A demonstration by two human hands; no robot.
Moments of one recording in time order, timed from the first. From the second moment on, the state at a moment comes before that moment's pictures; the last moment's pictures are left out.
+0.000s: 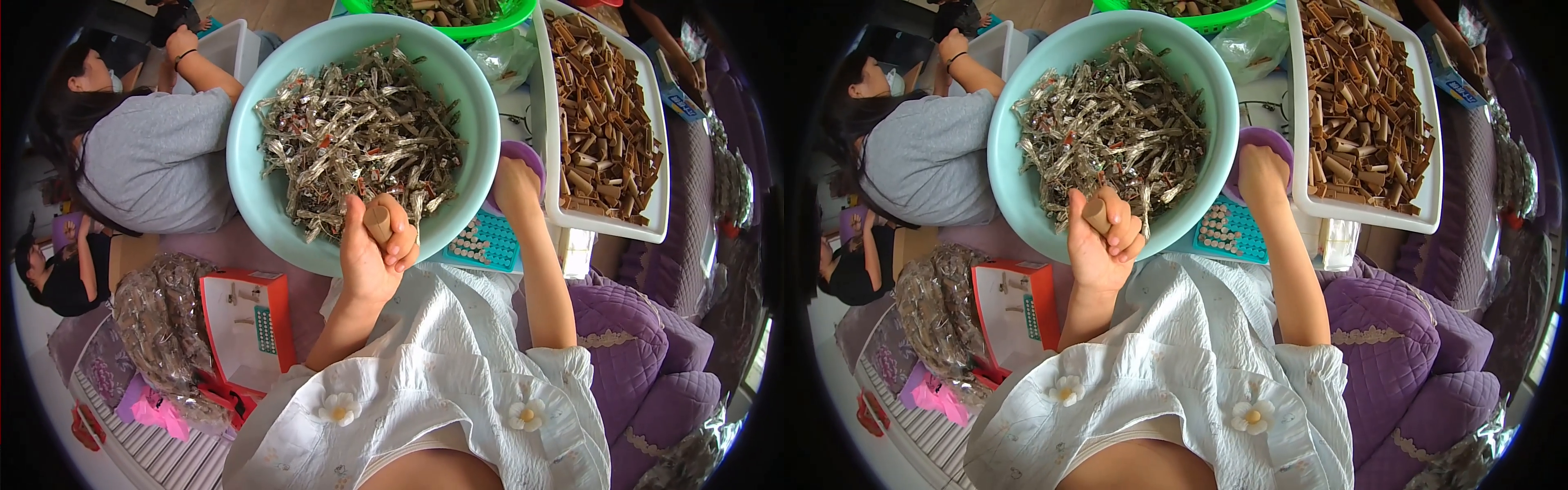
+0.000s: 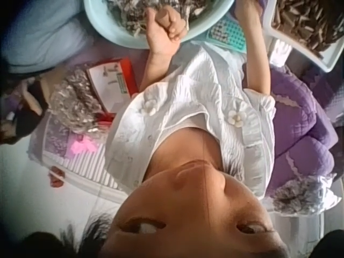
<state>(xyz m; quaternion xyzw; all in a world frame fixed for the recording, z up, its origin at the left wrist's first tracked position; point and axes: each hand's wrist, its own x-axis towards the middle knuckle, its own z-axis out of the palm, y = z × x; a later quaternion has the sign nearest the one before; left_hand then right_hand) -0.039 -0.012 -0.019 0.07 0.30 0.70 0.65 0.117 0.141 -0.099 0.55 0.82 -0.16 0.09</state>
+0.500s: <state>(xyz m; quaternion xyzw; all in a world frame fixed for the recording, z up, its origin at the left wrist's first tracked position) -0.037 -0.011 -0.024 0.07 0.31 0.68 0.66 0.117 0.140 -0.097 0.53 0.84 -0.14 0.04</state>
